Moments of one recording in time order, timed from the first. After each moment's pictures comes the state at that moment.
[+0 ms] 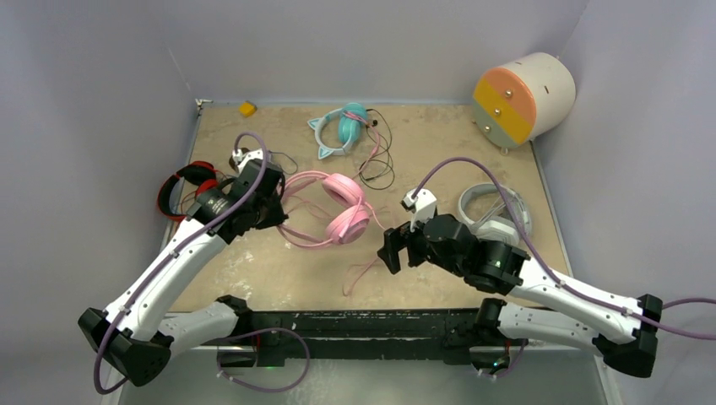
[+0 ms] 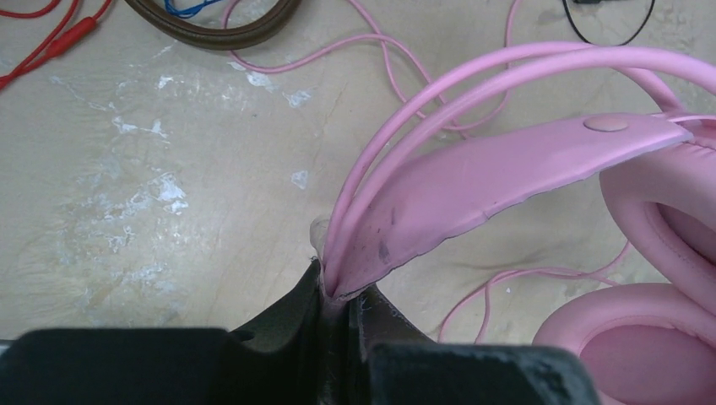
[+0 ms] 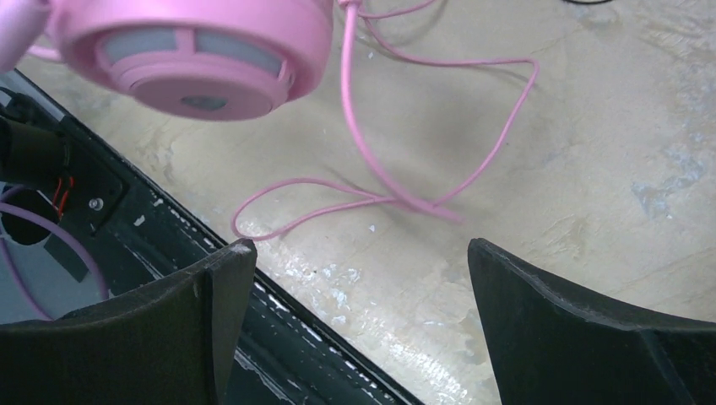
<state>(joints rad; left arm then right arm) -0.55 1.05 1.15 -1.04 -0.32 -0.75 1.08 0.83 0.81 -0.53 0.26 0.41</state>
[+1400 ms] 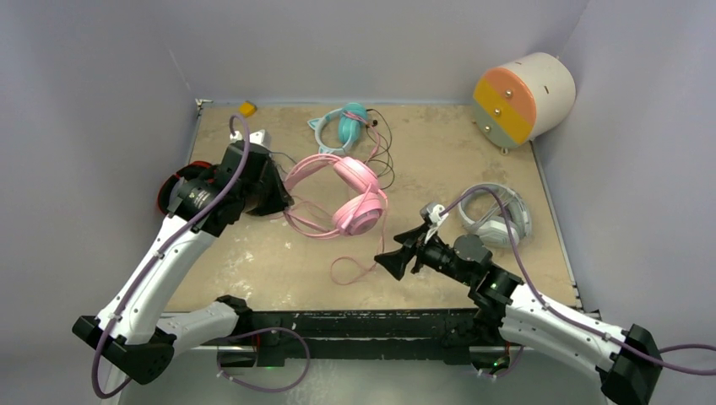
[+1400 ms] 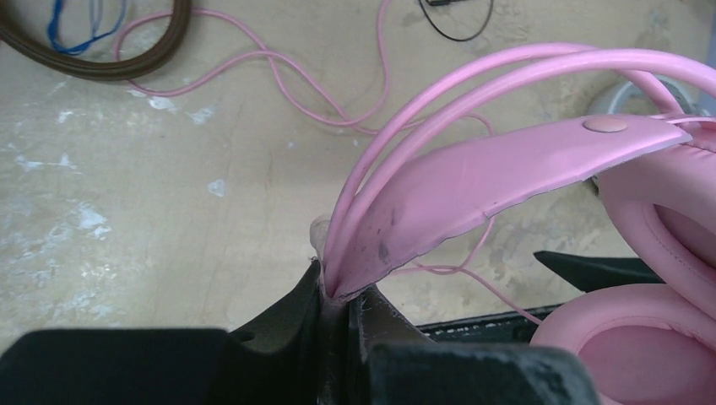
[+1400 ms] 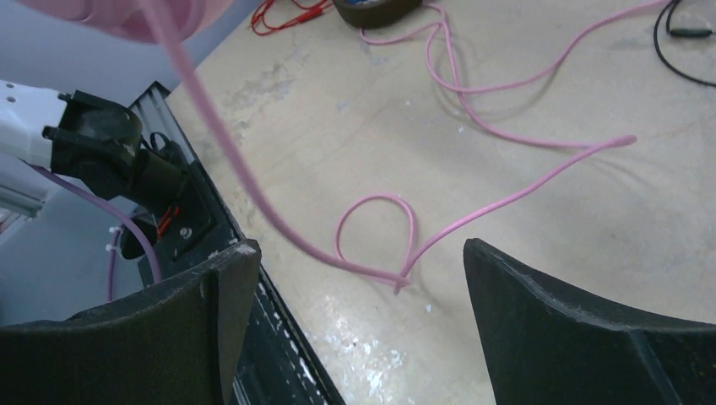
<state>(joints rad) -0.51 1.07 1.33 -1.05 -0.12 -0.69 0.87 0.62 0.29 0.15 -0.14 0.43</state>
